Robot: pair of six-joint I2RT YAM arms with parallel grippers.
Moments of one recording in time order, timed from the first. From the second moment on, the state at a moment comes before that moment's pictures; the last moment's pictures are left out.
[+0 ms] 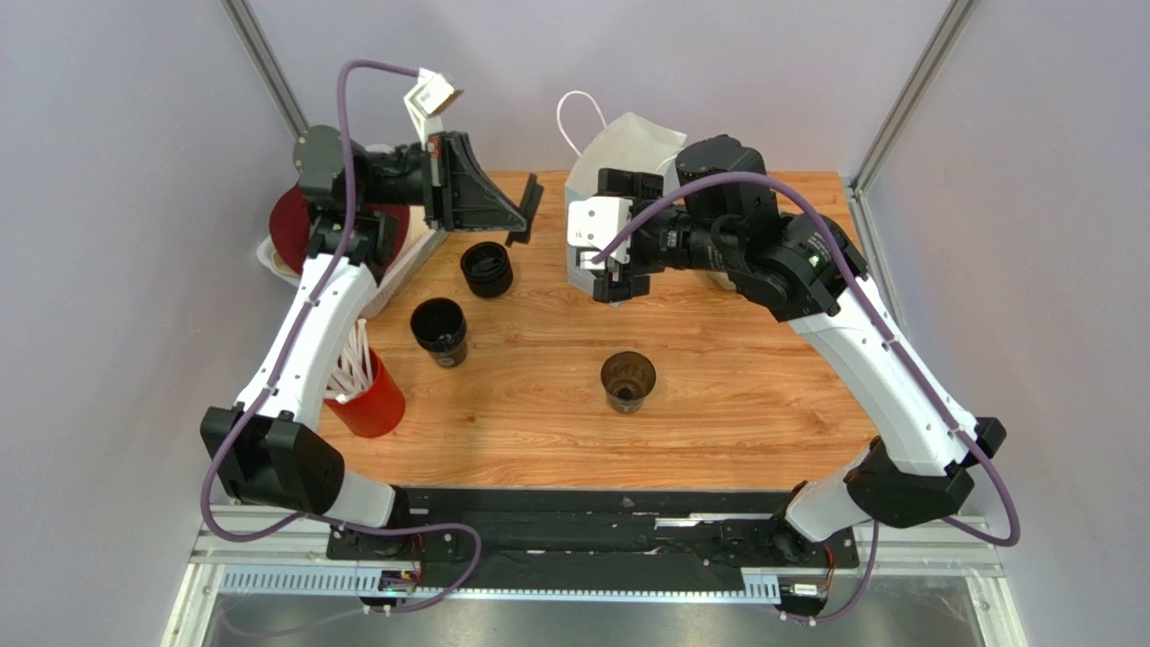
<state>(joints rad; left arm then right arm) -0.18 1.45 1.52 0.52 1.47 -1.18 0.80 1.49 2.03 -0.95 -0.26 -0.92</state>
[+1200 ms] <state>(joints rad) -0.40 1.27 1.02 0.49 1.49 -1.15 0.85 1.49 1.92 -1.17 -0.62 -1.11</state>
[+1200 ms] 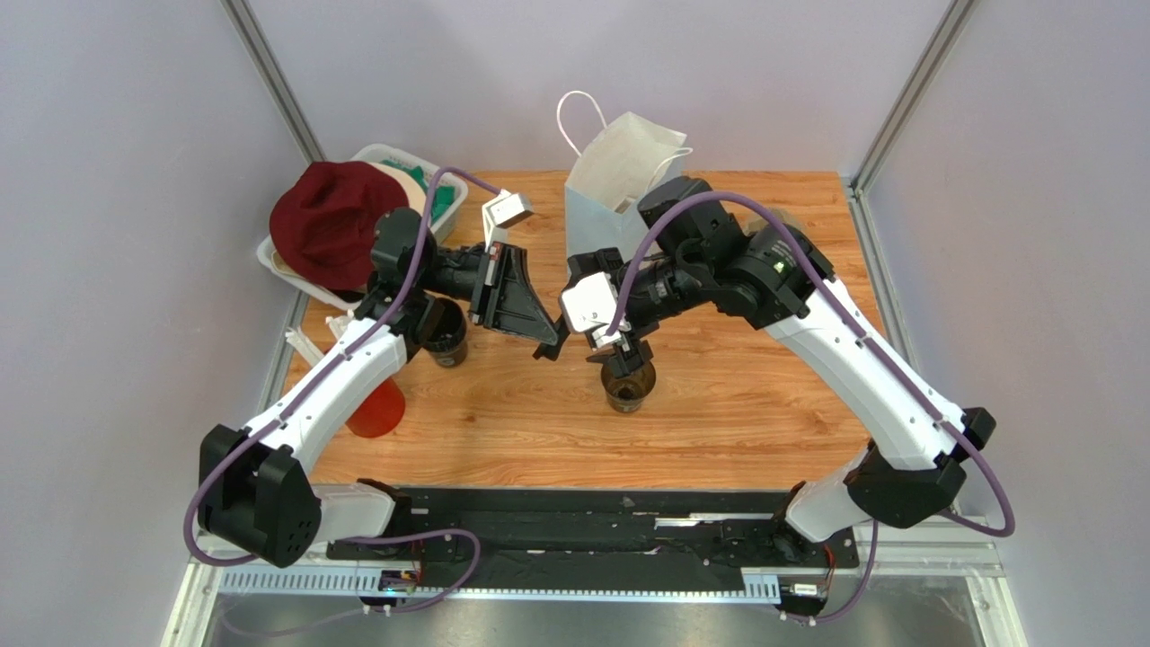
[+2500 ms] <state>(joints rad) -0.42 1.21 1.00 0.48 1.51 -1.13 0.85 1.61 1.99 -1.31 -0.76 -1.13</state>
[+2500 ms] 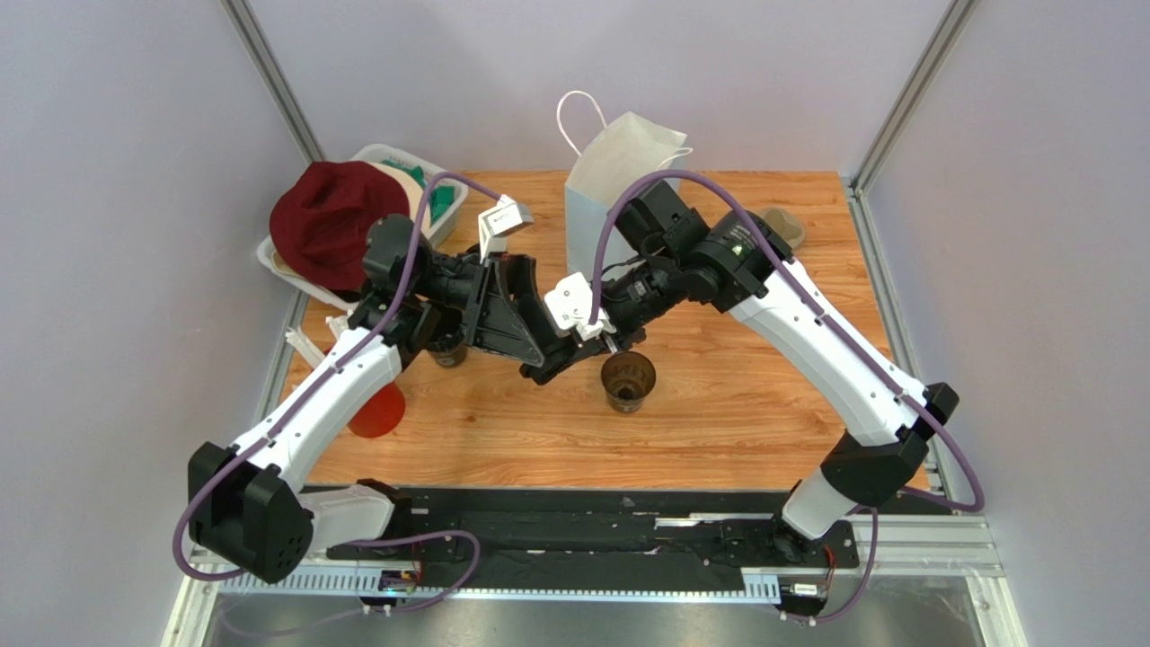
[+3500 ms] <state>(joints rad) -0.30 1.41 1.29 1.27 1.51 -1.70 0.86 1.43 1.74 -1.11 -0.78 -0.80</state>
